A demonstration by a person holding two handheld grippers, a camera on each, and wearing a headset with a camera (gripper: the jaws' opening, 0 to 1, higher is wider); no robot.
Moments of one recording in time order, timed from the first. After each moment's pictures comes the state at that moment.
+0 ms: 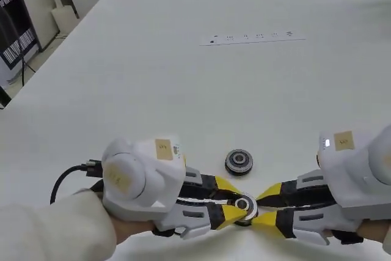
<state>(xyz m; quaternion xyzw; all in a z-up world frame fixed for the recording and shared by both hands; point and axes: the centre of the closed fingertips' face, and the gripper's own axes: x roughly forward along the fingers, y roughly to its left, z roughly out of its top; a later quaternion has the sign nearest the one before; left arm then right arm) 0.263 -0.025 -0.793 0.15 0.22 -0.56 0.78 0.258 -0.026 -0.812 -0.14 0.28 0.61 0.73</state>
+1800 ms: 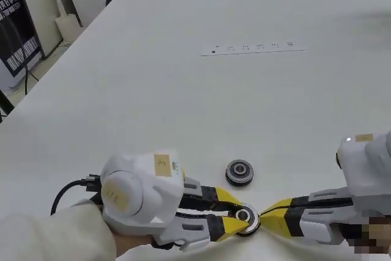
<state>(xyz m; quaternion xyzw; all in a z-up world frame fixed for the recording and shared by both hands) 0.262 -0.026 -0.791 0.16 0.20 -0.57 0.78 0.266 -0.035 -0.804 0.04 0.36 0.55 0.75</state>
